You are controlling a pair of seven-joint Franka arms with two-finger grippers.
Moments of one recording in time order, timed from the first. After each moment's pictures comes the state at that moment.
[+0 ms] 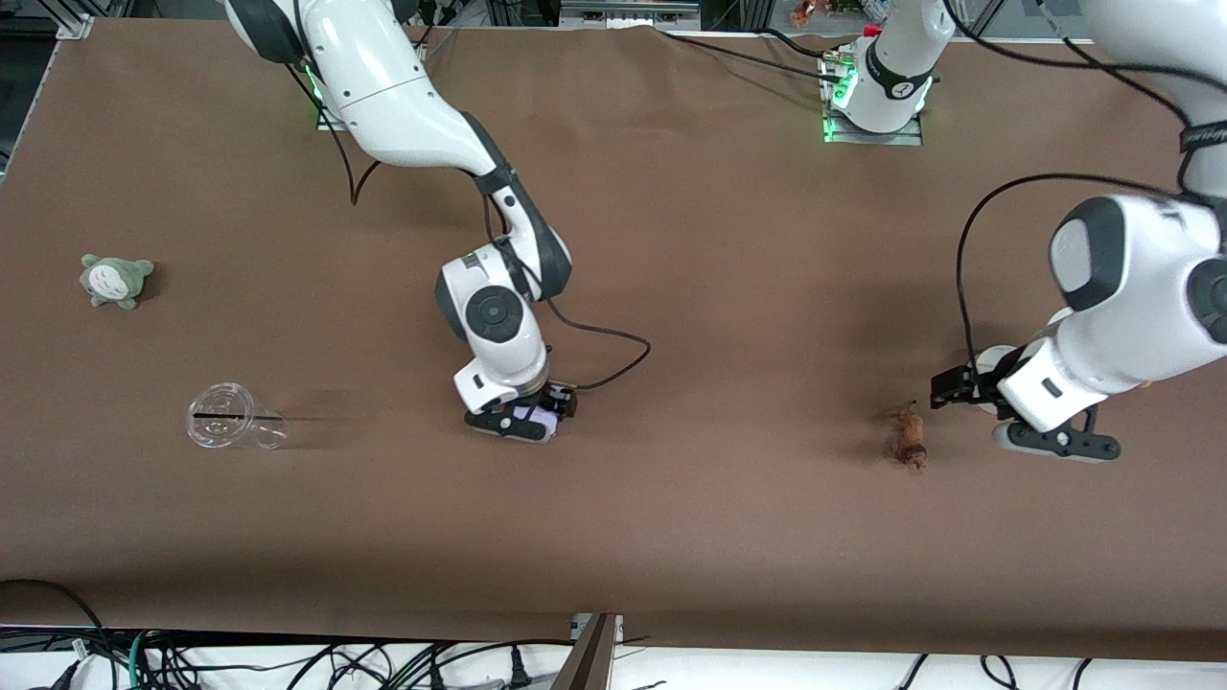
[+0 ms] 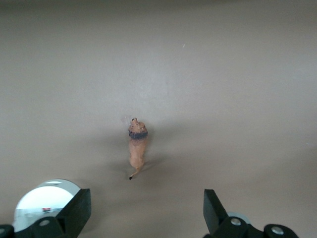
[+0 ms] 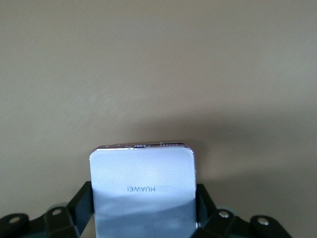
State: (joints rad) left arm -0.01 0.39 -0.03 -1.56 -0.08 2.00 0.14; right arm 0.66 0.91 -0.17 -1.37 0.10 2.38 0.68
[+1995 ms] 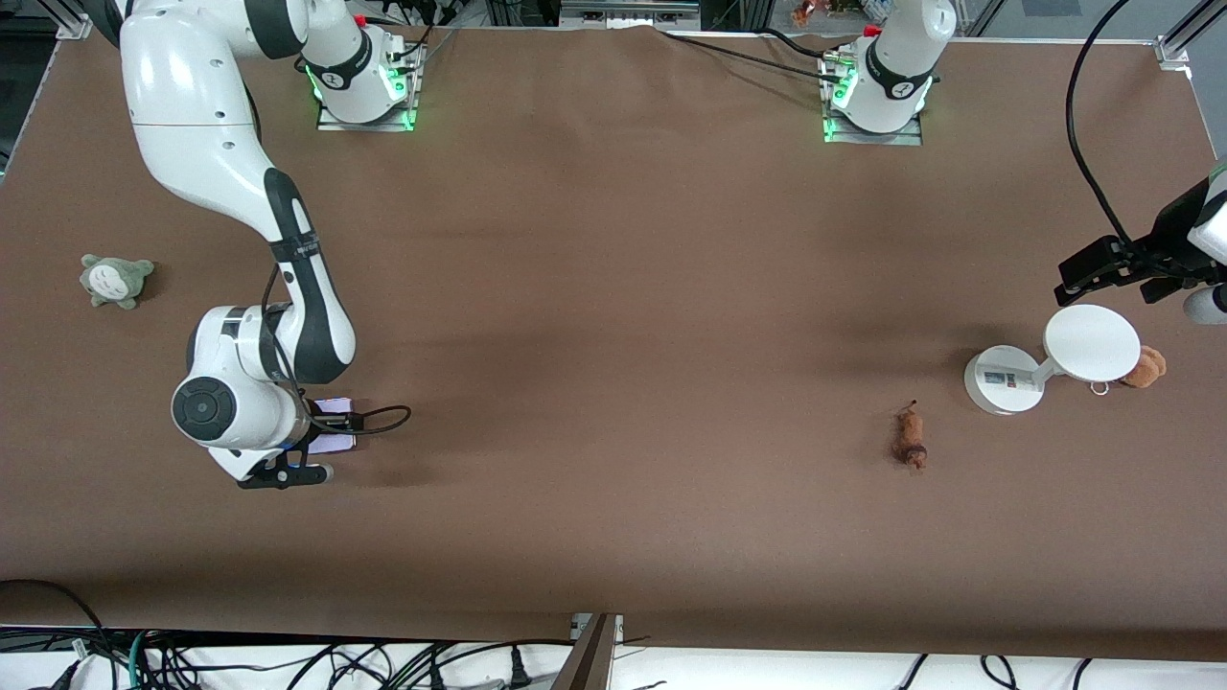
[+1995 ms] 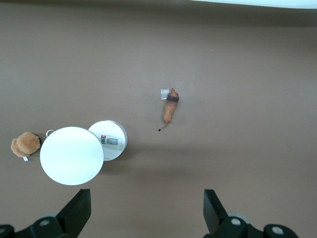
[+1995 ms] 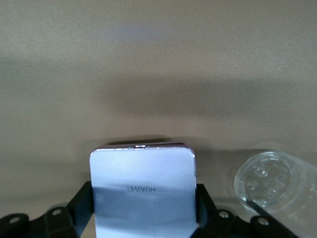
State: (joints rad) left arm 0.01 0.13 0.00 -1.47 0.00 1.64 -0.08; right arm 0.25 0.84 -0.20 -1.43 0.10 2.15 -0.03
